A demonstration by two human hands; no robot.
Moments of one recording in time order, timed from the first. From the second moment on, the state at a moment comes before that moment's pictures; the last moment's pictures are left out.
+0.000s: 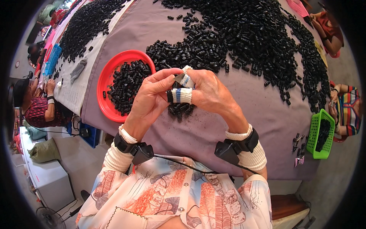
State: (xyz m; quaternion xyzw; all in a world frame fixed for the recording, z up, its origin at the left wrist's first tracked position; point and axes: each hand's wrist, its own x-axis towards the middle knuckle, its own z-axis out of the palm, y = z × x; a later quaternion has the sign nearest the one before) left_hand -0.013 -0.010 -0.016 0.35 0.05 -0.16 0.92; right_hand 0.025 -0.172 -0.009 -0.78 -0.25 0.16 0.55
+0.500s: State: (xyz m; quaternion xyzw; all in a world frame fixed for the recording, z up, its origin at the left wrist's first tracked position) left_hand -0.013 -0.013 -0.016 0.35 0.06 -0.16 0.92; right_hand 0.026 -0.175 -0.007 -0.78 -0.25 0.17 0.54
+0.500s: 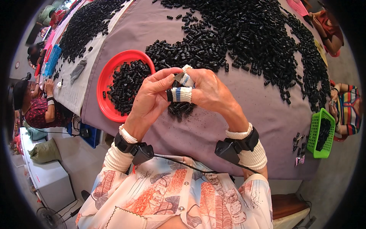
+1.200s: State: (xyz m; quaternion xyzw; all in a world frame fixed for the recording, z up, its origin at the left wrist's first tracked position) left_hand -0.022 0.075 -0.030 0.77 0.12 0.16 0.61; right_hand 0.031 -0.189 -0.013 -0.71 -0.12 0.20 0.67
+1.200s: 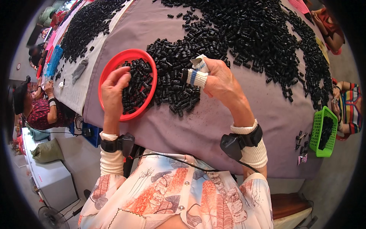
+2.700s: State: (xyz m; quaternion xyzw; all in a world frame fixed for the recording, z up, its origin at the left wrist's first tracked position) left_hand -0.006 -0.010 -0.026 0.42 0.06 -0.07 0.90; right_hand 0.015 -0.164 0.000 -0.78 -0.15 0.08 0.61
